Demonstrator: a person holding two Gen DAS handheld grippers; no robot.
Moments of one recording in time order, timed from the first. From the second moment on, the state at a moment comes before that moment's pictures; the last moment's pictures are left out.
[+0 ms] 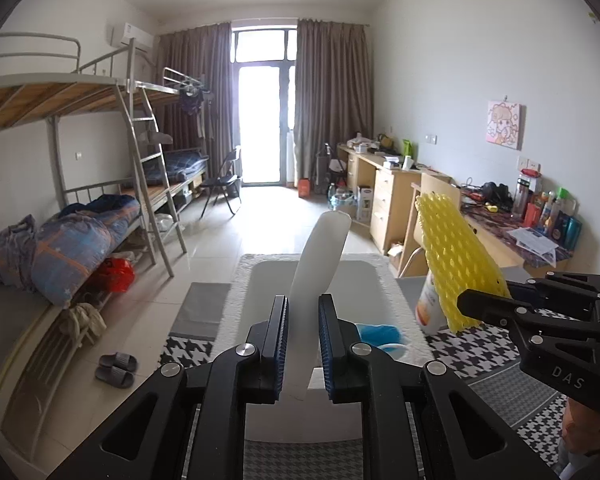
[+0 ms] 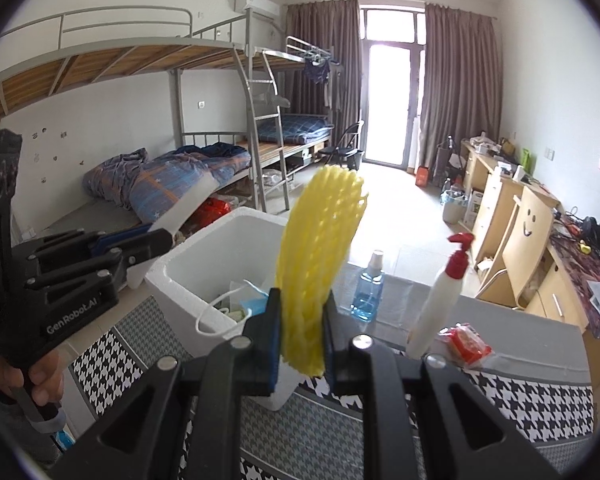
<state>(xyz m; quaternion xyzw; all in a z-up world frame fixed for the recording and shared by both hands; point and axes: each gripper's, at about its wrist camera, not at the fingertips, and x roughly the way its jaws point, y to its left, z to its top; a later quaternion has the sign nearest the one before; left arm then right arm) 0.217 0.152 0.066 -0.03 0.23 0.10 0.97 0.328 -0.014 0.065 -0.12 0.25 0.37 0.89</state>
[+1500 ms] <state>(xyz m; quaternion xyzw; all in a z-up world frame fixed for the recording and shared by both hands) 0.213 0.171 0.063 -0.04 0.24 0.13 0.96 0.350 0.035 0.055 -0.14 0.27 0.42 0.86</state>
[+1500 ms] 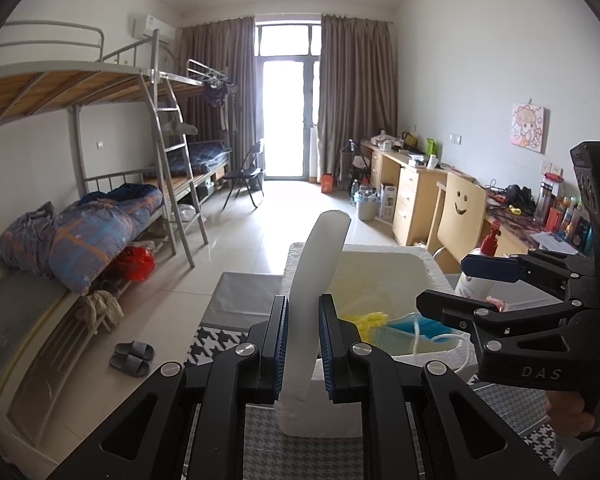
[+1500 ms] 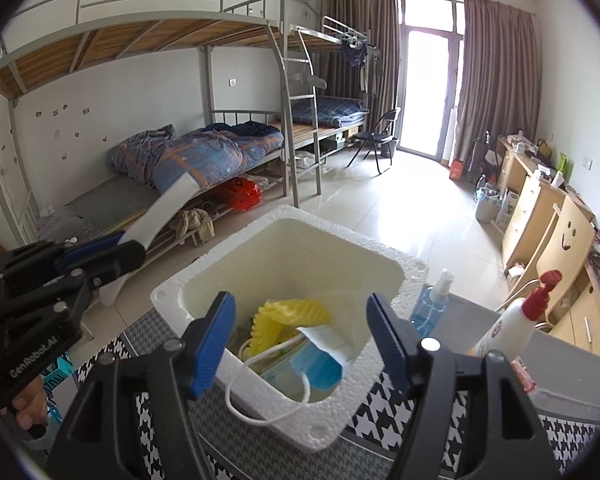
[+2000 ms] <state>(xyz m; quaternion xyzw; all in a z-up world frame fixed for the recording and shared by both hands) 0.243 0.160 0.059 -0.03 0.25 0.09 0.96 0.355 0.002 0.063 -0.13 0.27 0.38 0.88</state>
